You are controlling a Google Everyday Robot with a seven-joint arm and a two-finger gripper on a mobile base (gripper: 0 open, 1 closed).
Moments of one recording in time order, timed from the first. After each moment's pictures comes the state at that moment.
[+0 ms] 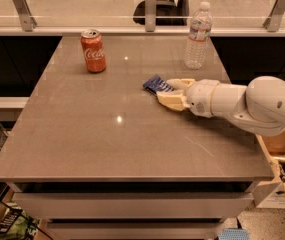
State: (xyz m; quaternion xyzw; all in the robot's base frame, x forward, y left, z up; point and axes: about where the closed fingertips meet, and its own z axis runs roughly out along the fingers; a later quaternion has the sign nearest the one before) arm 0.607 -0.084 0.815 -0.37 0.72 0.24 0.53
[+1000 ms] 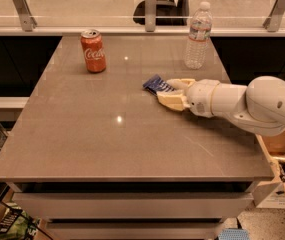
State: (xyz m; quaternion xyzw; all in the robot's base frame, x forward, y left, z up) arm 0.607 -0.084 0.815 -0.37 0.72 0.24 0.53
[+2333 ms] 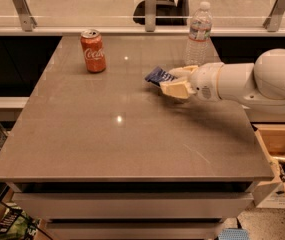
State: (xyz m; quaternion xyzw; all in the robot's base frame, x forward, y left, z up) arm 0.606 -0.087 0.854 -0.40 0.73 0.23 0.50
